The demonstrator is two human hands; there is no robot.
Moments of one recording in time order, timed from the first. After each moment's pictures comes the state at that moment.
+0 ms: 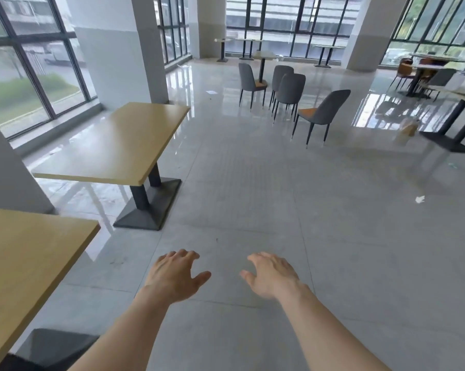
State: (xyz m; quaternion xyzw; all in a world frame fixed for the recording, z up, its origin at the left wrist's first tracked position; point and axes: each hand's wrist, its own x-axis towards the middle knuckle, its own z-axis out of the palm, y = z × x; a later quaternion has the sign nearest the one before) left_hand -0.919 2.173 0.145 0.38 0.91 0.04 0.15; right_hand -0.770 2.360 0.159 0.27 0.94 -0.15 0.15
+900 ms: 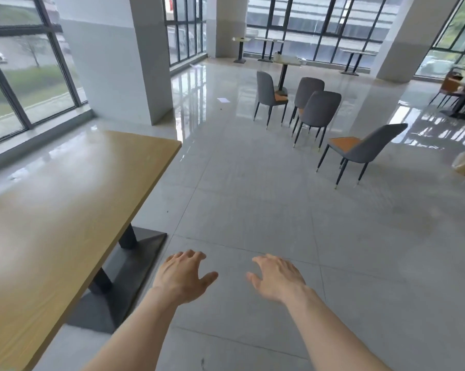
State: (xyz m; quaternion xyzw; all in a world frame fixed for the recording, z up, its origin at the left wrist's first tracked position) left_hand -1.487 2.683 0.146 0.35 0.92 0.06 0.15; right_hand -1.352 2.874 0.170 0.24 0.95 -0.13 0.17
